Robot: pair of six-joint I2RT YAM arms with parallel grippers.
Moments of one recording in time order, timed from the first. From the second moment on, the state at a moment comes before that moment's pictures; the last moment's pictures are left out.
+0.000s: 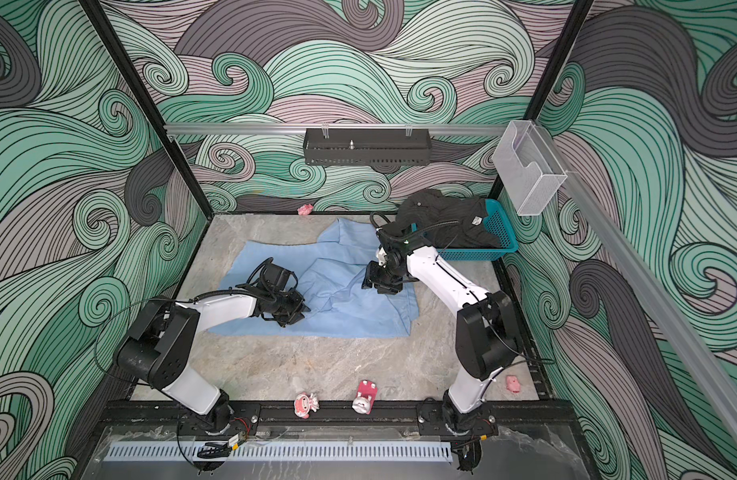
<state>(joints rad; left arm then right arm) -0.40 1.62 0.79 -0.28 0.31 -1.24 0.45 1.70 1.39 -0.95 -0.36 0.53</state>
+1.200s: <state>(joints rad) 0.12 1.38 1.10 -0.98 0.53 -0.52 0.32 1.72 0.99 -0.77 -0.40 0.61</state>
